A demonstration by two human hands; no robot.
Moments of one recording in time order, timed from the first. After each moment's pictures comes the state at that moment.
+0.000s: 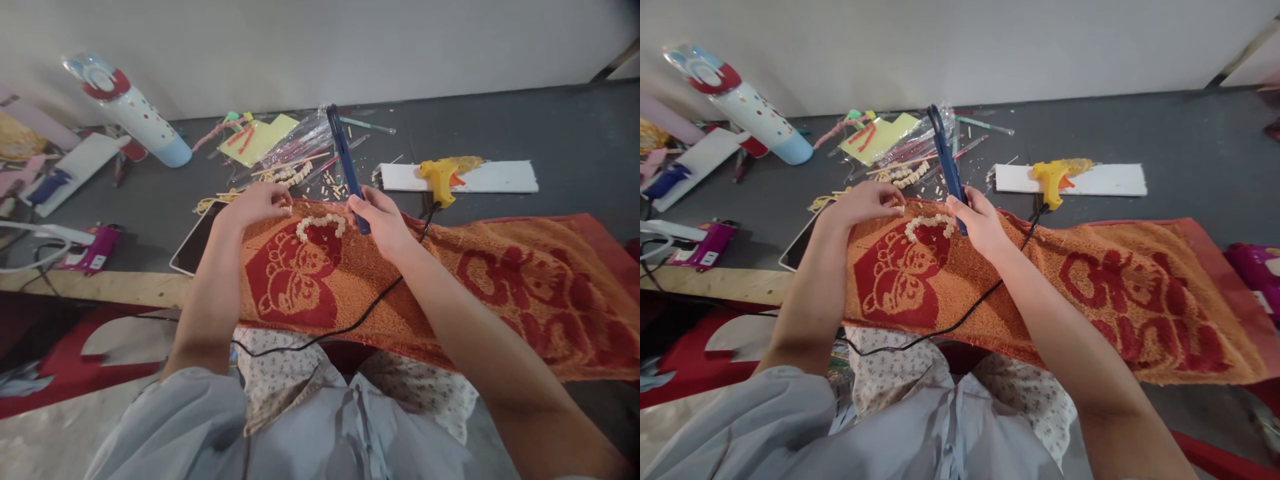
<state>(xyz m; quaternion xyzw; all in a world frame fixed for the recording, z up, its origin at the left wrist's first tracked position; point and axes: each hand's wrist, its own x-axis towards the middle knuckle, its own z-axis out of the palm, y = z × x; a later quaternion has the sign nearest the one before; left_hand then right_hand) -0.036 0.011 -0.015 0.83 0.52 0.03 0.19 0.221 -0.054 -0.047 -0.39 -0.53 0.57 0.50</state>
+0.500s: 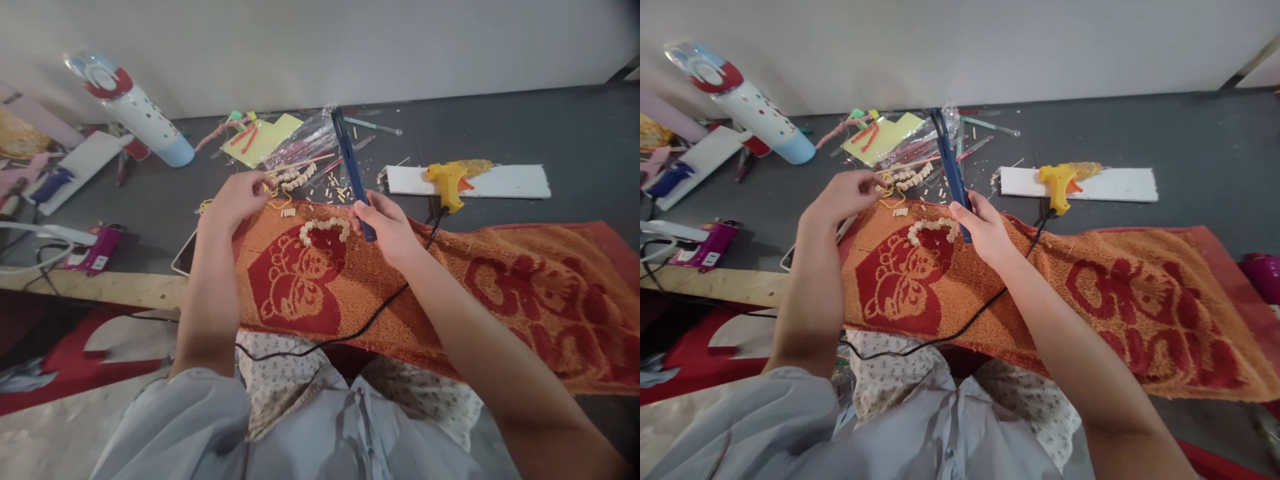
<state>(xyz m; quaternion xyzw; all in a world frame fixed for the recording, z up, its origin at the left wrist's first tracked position) -0.058 0.010 -0.003 0.77 0.62 0.08 0.12 0.223 -0.056 -0.044 -0.38 -0.54 0.57 0.49</state>
